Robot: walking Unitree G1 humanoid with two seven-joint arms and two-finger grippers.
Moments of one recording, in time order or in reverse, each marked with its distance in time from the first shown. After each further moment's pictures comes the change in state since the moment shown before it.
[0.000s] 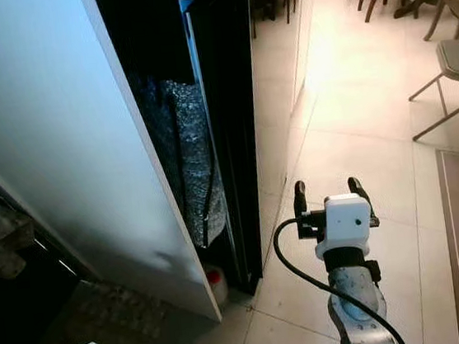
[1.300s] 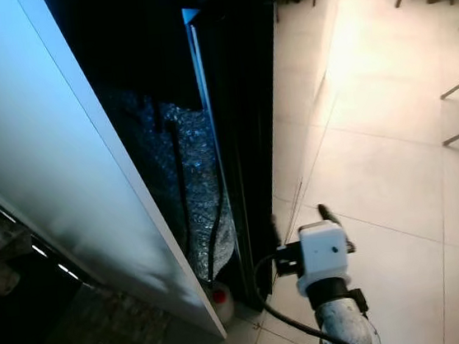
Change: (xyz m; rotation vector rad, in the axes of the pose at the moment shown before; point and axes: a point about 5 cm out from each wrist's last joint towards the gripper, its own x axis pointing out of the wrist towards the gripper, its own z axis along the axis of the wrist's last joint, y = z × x) left arm -0.001 -0.012 -0.010 0.000 0.020 -0.011; right arm -0.044 0.033 0.003 -0.012 0.127 0.256
